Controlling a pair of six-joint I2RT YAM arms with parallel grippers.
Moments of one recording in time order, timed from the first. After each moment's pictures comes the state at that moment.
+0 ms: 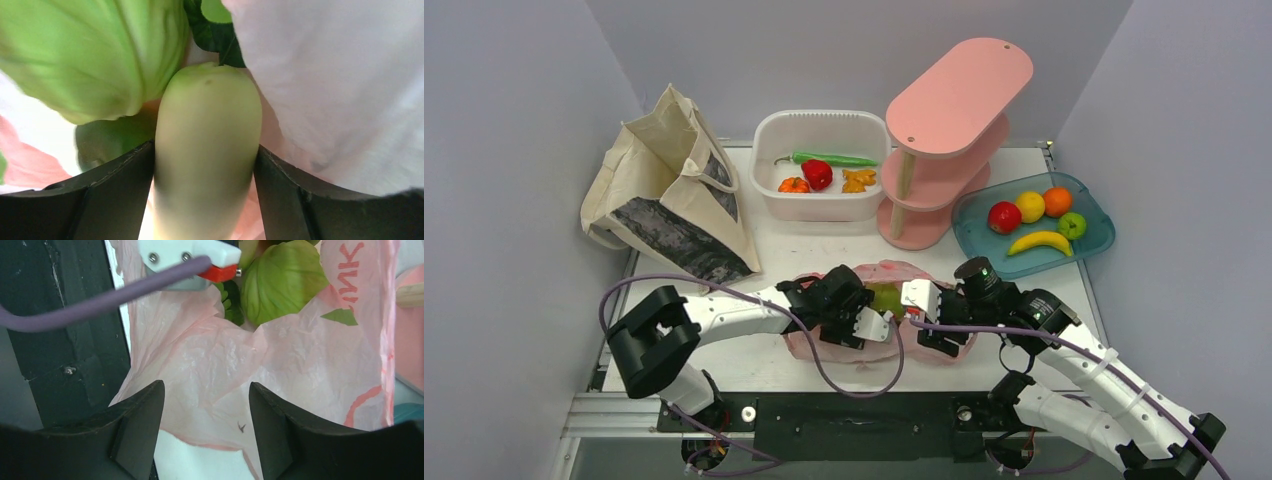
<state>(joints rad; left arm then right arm) -1.01 1.52 0.83 -0.30 0.11 0.84 0.73 0.81 0.85 -0.94 -0.36 -0.60</state>
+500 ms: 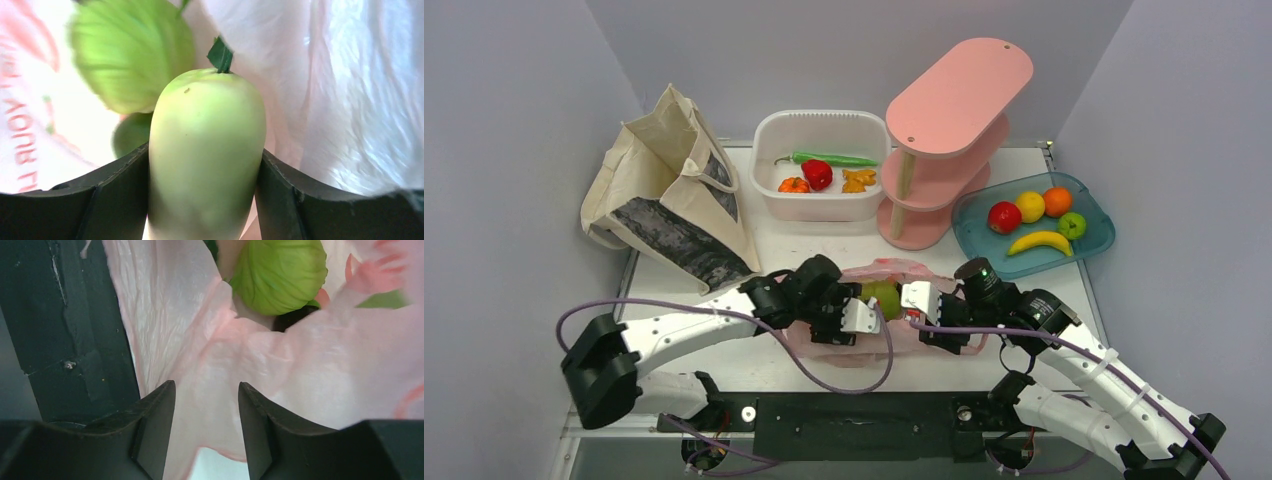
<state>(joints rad) -0.99 1.37 0.85 -0.44 0.23 0.73 0.74 0.81 0.85 -0.96 -0.36 -0.62</state>
